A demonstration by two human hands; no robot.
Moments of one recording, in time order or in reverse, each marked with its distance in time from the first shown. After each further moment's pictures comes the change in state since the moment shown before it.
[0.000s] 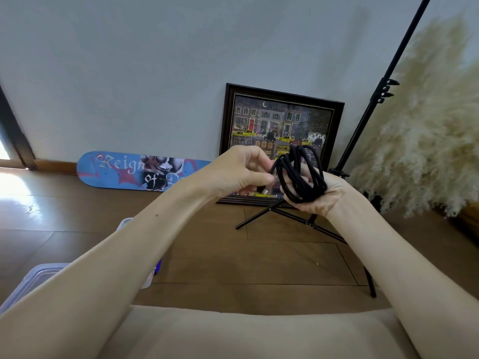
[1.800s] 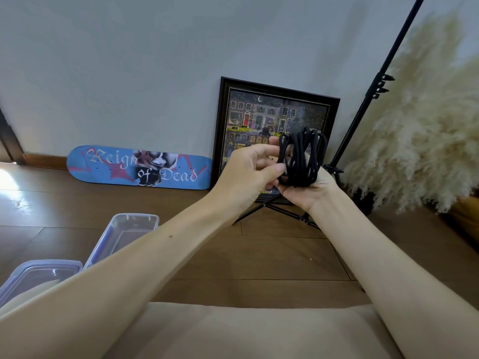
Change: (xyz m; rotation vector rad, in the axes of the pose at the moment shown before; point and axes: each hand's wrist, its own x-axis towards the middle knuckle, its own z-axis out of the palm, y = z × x) left_hand 0.000 -0.006 0.046 -0.264 0.201 0.205; right_hand -0.008 0.015 0.026 -0.161 0.045 -0.347
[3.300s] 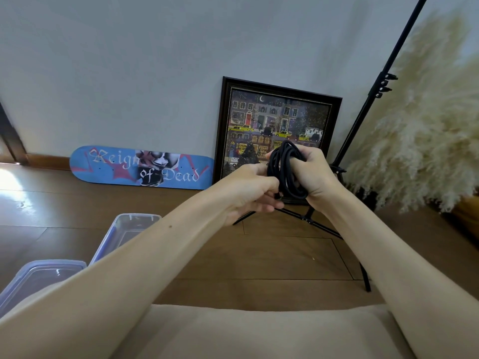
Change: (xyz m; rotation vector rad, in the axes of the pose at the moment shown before) left_hand 0.002 0.000 -0.004 -0.076 -0.105 -0.525; right_hand 0.017 0.003 -0.014 -0.747 0.127 -0.324
